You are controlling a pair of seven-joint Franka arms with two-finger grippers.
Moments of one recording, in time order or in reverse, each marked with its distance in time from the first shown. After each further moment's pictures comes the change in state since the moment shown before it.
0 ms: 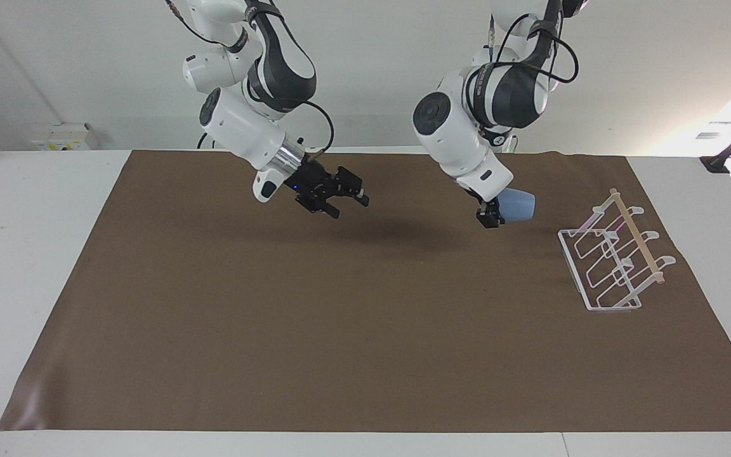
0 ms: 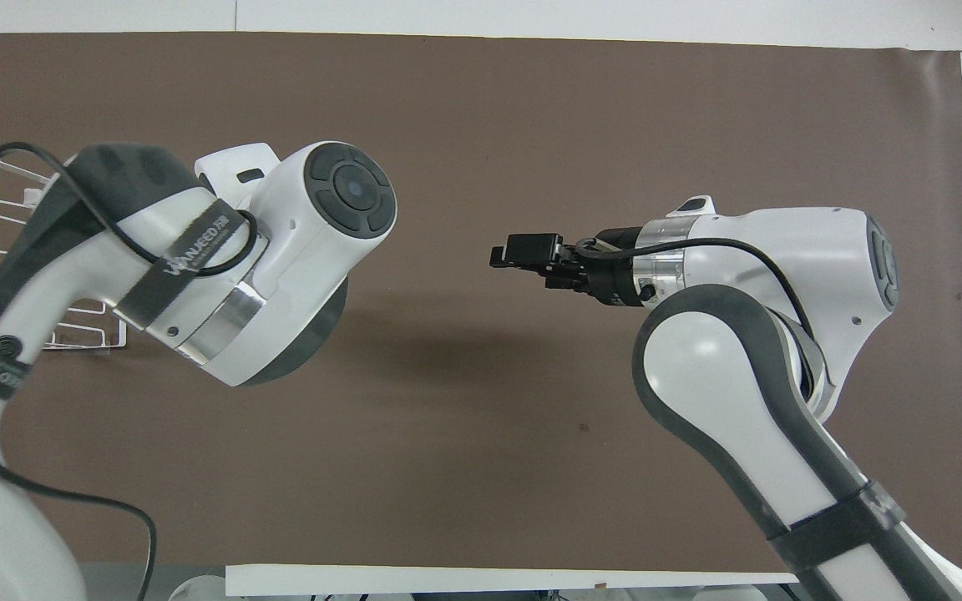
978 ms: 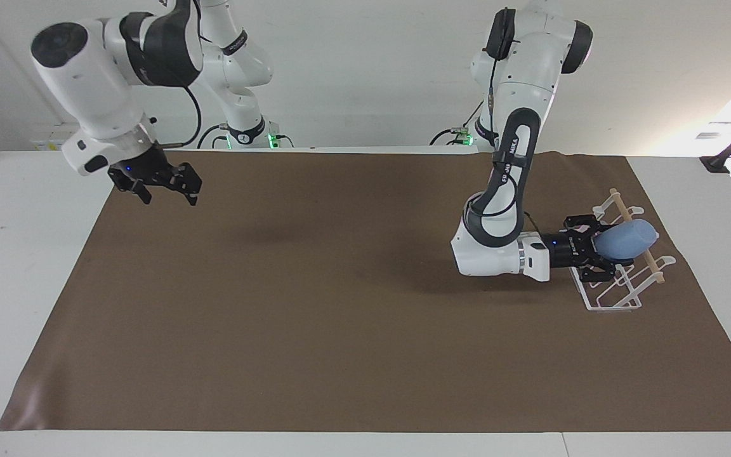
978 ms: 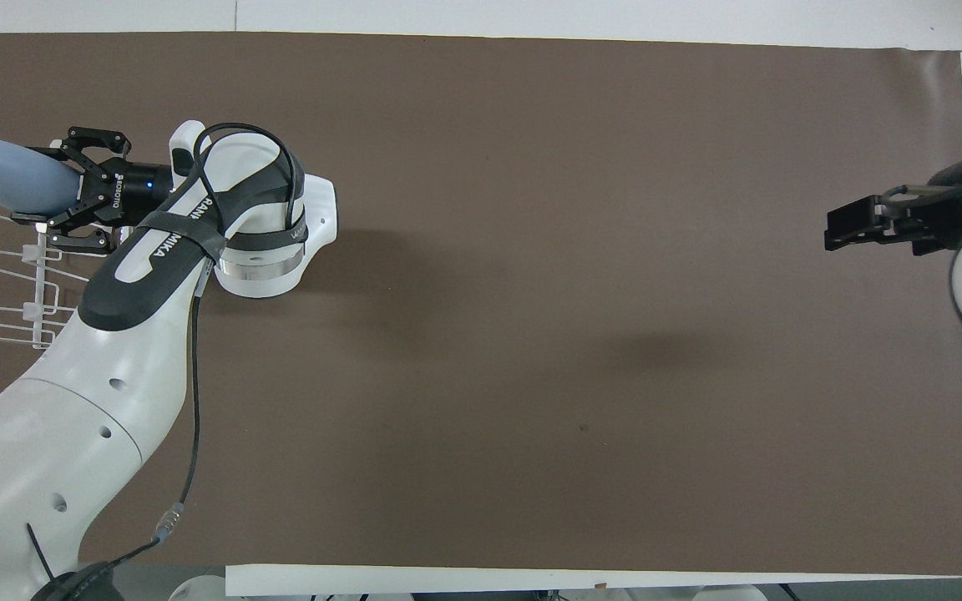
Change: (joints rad) left arm 0.185 0.338 0.022 -0.047 0.855 -0.215 -0.343; right arm -0.388 -0.009 -0.007 0.423 -0.794 -0.684 0.001
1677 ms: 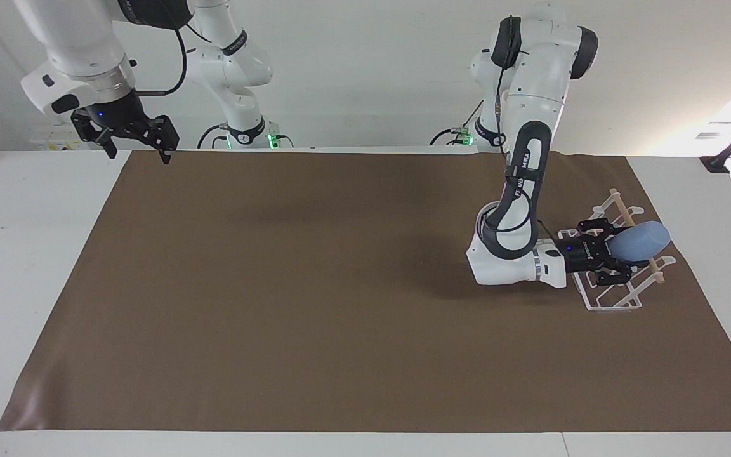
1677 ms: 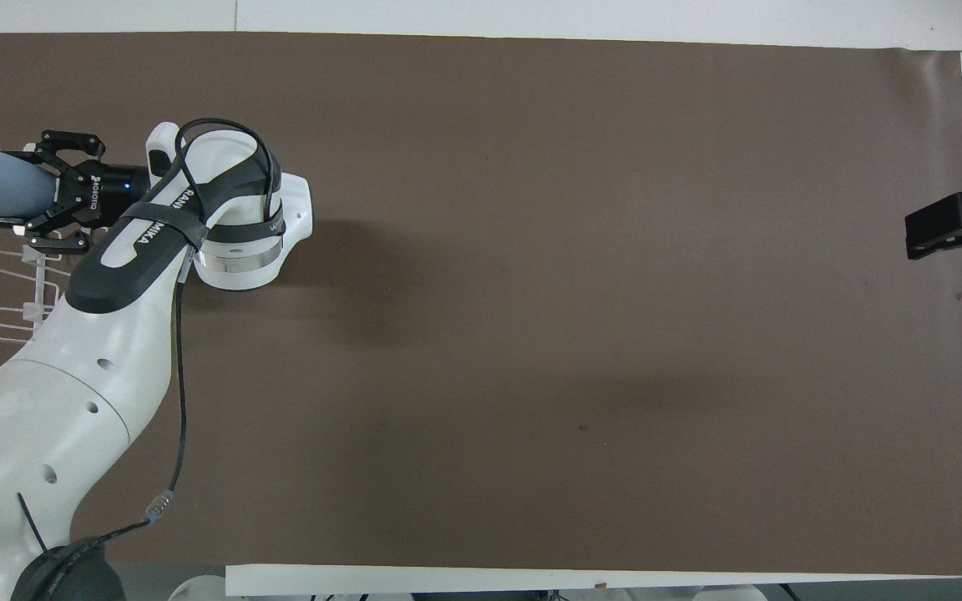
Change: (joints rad) left arm 0.045 0.017 0.001 -0.002 0.021 -0.012 -0.017; right arm 0.010 0.022 0.029 0.169 -0.143 -0.206 -0.022
